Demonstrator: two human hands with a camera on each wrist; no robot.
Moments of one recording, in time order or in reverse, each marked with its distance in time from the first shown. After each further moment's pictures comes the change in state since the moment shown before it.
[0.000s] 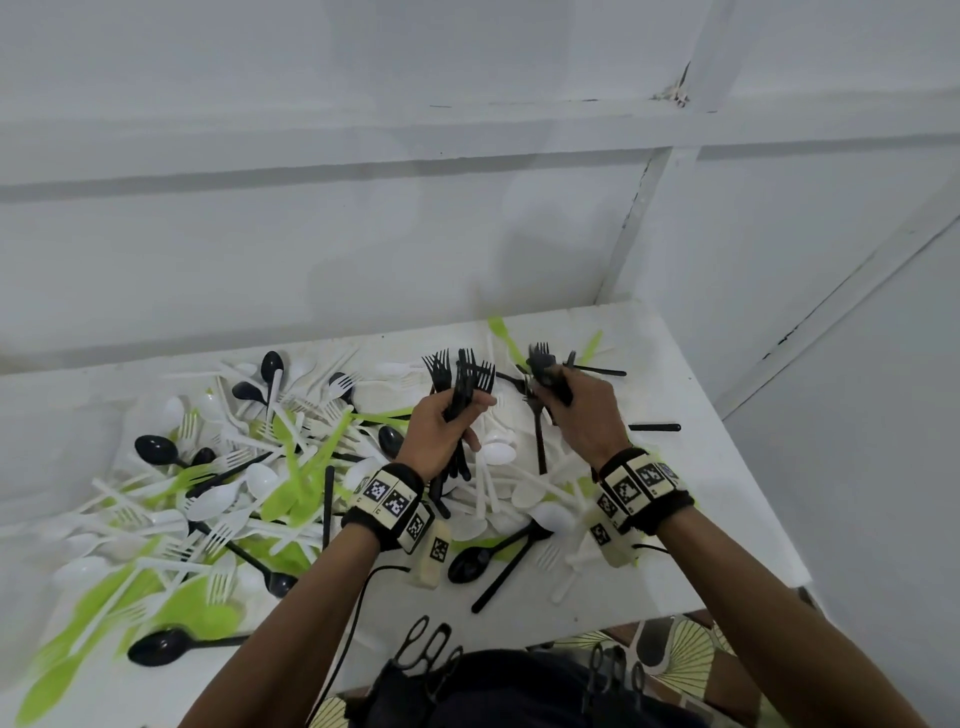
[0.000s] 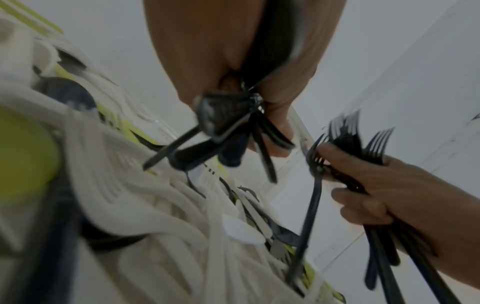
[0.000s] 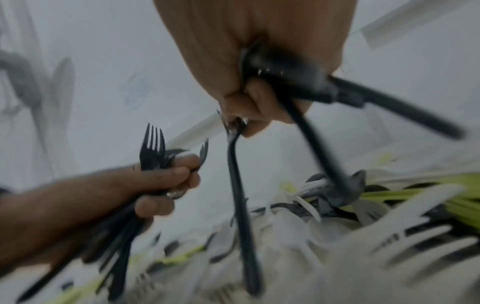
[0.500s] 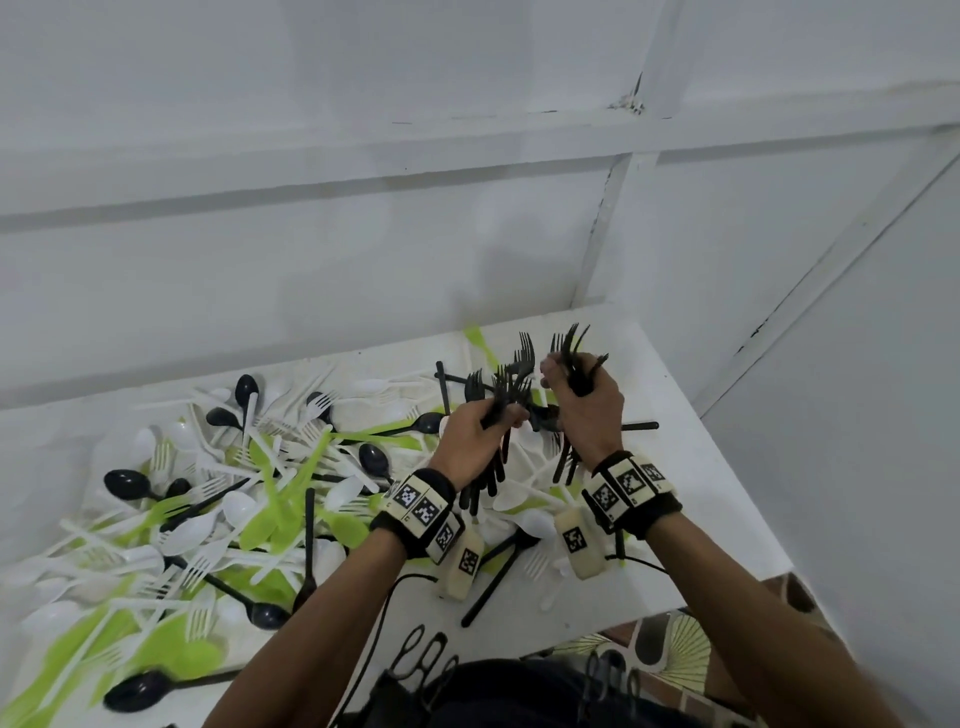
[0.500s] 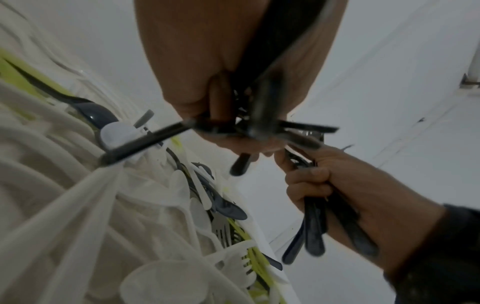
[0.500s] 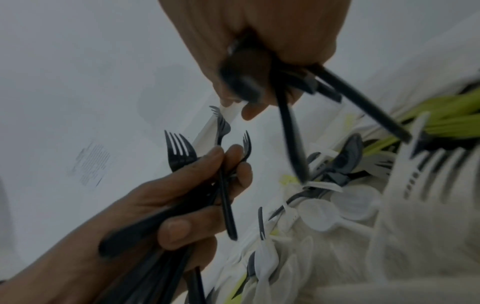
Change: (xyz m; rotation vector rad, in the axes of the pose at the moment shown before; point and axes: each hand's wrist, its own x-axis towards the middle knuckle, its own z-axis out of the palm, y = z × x) left_hand 0.015 0.013 0.056 0.181 -0.125 0.019; right_hand -0.007 -0.006 -0.016 0.559 0.321 0.261
